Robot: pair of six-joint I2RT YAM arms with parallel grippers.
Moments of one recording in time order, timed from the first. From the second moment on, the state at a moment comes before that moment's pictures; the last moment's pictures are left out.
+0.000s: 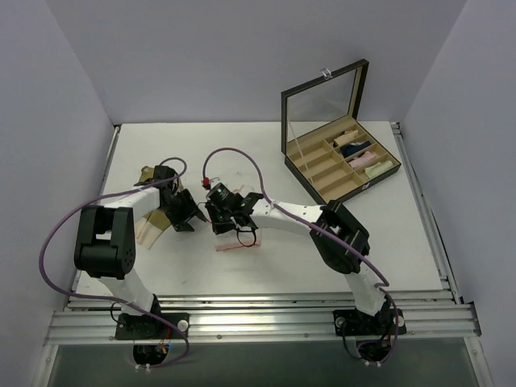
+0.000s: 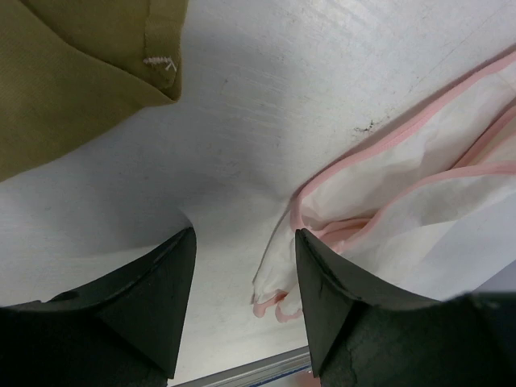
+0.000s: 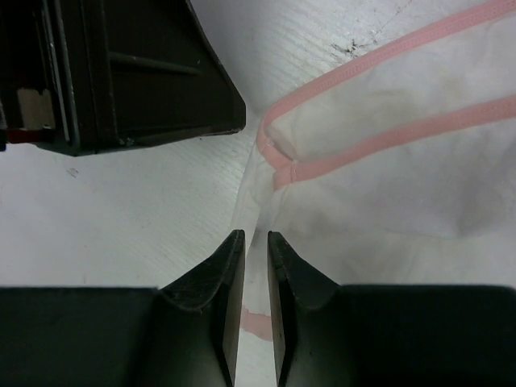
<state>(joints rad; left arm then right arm) -0.11 1.73 1.01 -0.54 0.29 -0.71 0.98 2.09 1.53 -0.34 0.03 0.48</state>
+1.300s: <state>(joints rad) -0.23 1.69 0.94 -0.52 0.30 -0.67 0.66 2.12 1.51 -0.30 0.03 0.50</state>
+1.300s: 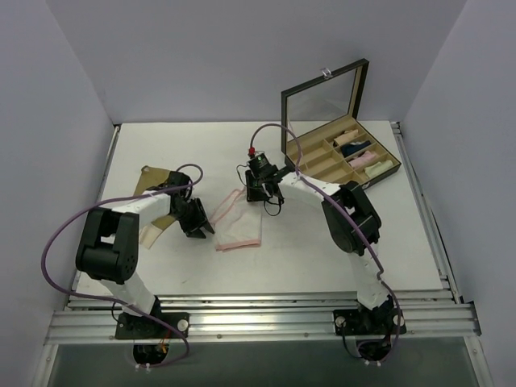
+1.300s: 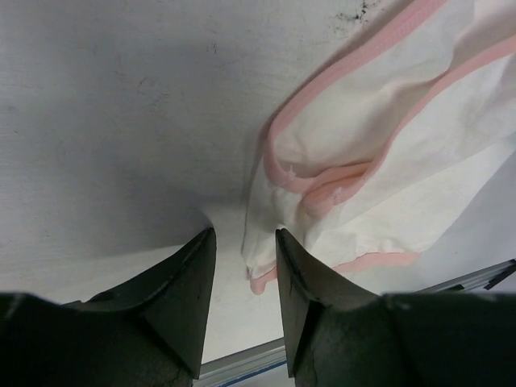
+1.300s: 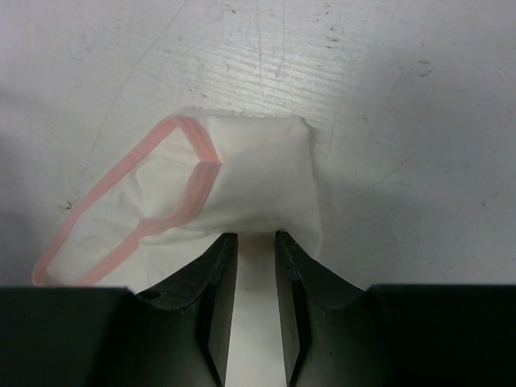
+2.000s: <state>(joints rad) -0.30 1.71 0.99 -0.54 0.22 -0.67 0.65 2.14 1.51 -0.29 0.05 0.50</state>
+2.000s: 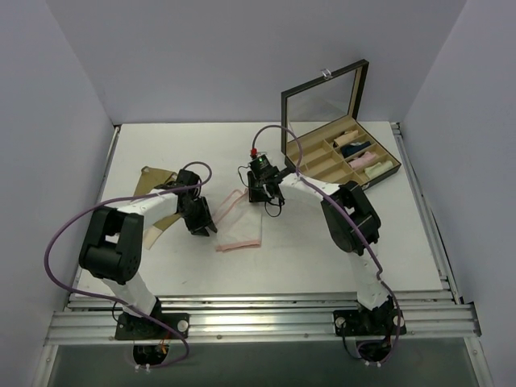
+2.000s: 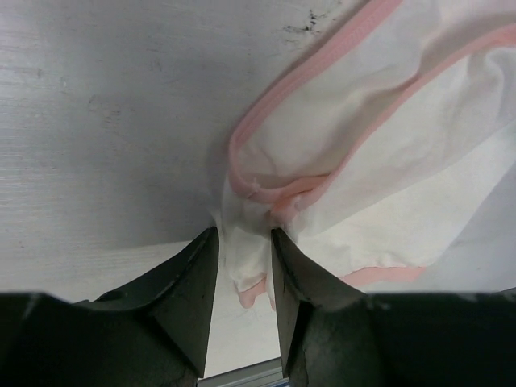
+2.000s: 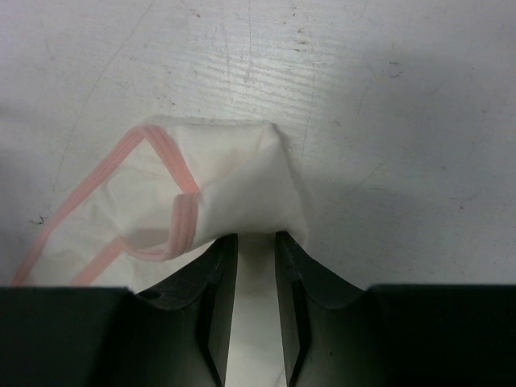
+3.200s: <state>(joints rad) -0.32 1.79 1.10 -0.57 0.15 -0.63 0.65 2.16 1.58 -0.28 0.00 0.49</state>
